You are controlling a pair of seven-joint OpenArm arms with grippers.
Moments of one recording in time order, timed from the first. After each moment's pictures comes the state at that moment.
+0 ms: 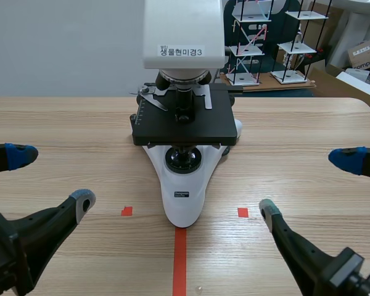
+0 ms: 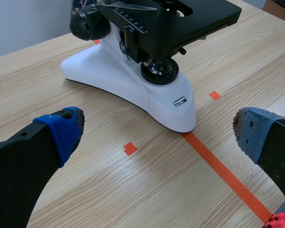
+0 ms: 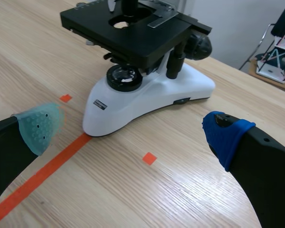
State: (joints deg) left arm 48.0 -32.4 -8.6 119.3 -21.5 -26.4 -7.6; right arm -57.5 42.1 1.9 120.9 13.4 7.3 22.5
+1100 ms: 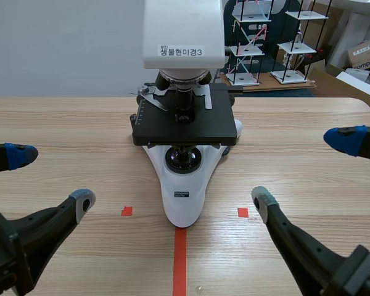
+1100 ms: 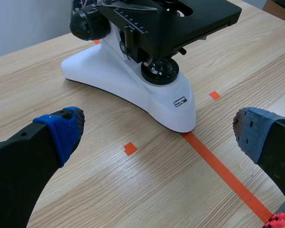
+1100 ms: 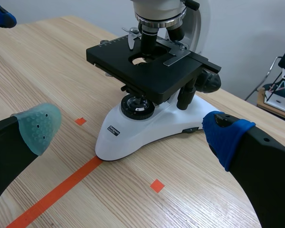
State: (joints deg) left arm 48.0 -32.4 -8.6 119.3 -21.5 -26.4 -7.6; right arm -58.2 42.1 3.4 122.7 11.4 10.3 28.4
